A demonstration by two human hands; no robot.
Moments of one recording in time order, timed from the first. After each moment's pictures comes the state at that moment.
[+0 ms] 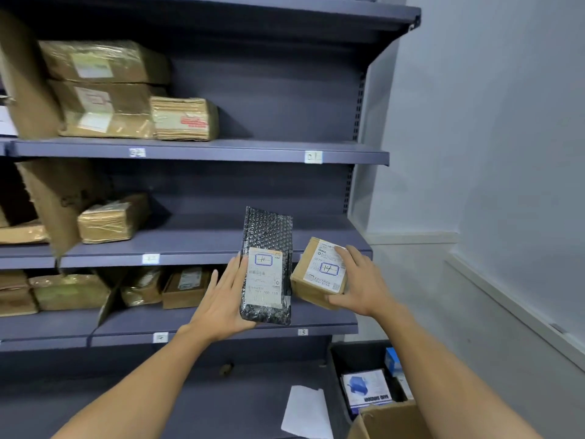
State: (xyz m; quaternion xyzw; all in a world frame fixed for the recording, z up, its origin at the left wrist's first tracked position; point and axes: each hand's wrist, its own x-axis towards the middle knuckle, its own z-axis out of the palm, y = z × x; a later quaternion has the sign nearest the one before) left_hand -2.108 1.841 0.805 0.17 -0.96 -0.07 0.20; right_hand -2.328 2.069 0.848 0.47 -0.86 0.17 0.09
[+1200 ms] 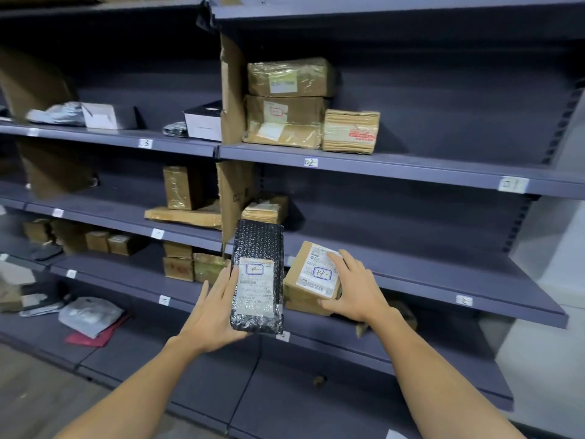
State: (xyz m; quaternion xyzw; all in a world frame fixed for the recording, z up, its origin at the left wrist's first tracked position) left_hand -1.860 1.669 0.790 0.37 -0.91 -0.03 0.21; right_hand -2.157 1.795 0.849 0.64 -0.75 0.18 0.05
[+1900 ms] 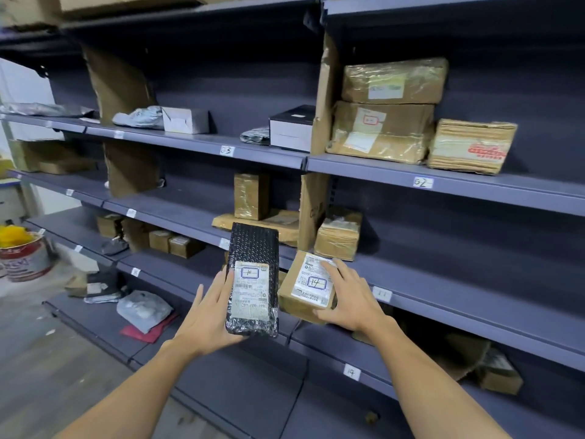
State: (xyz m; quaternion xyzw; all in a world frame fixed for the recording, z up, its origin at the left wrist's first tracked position) left_hand -1.713 1.531 0.783 0.43 -0.87 -0.05 0.23; right_hand -2.021 1.618 0.845 0.70 -0.70 0.15 0.02
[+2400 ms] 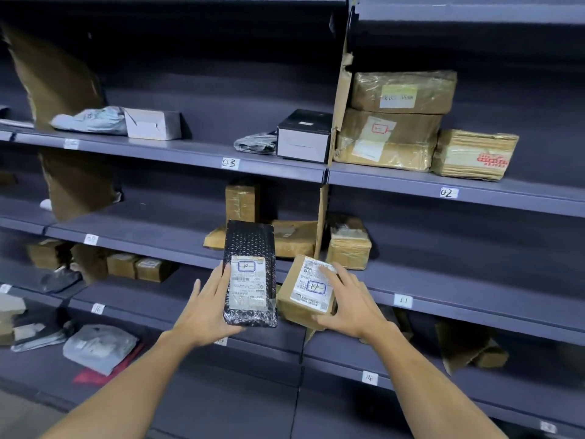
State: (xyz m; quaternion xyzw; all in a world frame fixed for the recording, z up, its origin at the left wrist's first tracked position) left_hand -1.660 1.390 0.815 0.35 -0.91 -0.09 0.20; right_hand -1.940 1.555 0.855 0.63 -0.76 0.15 0.04
